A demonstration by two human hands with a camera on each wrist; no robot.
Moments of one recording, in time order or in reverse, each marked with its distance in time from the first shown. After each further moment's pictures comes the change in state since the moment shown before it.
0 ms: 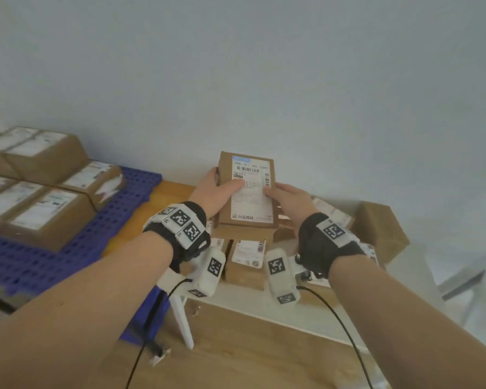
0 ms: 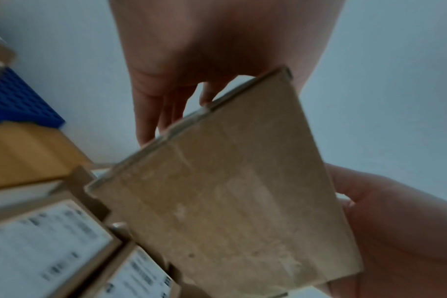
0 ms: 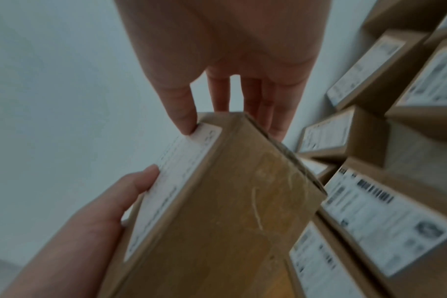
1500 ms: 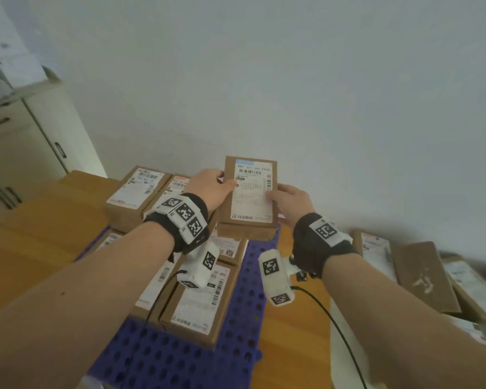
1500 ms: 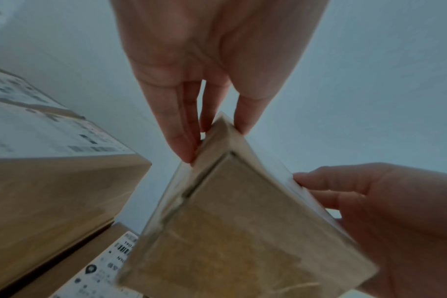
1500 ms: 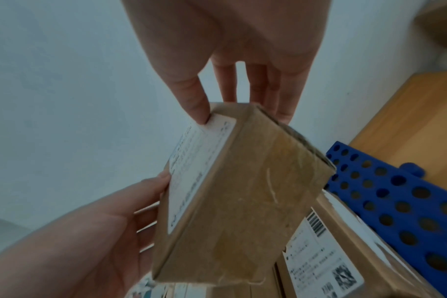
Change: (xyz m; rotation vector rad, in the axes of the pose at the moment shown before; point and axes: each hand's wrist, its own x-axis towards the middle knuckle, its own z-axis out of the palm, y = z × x) left_hand 0.207 -0.094 -0.445 0.505 0.080 0.052; right_hand 0.215 -0.077 0.452 -0.060 0.086 0.032
